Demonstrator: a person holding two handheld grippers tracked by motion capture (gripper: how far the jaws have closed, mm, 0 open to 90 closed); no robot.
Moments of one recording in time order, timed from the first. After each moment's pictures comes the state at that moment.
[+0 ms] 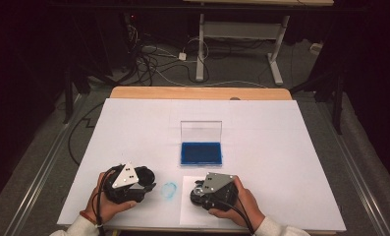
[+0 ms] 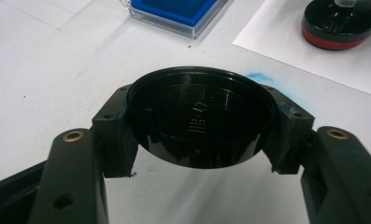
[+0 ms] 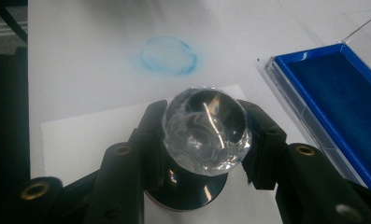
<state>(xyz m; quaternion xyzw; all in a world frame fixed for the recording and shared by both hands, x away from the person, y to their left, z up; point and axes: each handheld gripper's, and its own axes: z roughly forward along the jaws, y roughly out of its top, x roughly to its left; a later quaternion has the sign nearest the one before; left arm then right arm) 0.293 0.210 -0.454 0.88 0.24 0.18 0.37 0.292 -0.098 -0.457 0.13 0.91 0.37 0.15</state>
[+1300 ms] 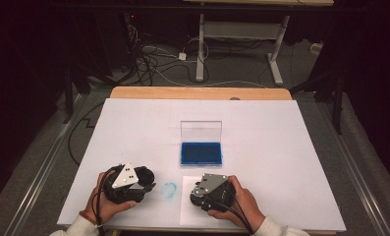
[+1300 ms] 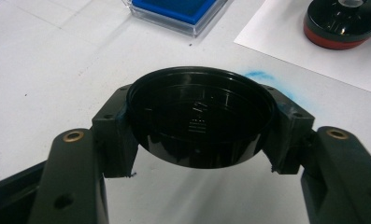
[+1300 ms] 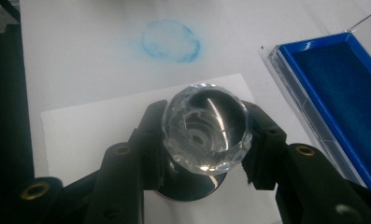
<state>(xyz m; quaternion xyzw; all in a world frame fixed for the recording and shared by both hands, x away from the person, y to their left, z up) 0.293 0.210 -0.455 0.88 0.24 0.18 0.36 0.289 -0.089 -0.451 0.13 0.92 0.32 0.16</state>
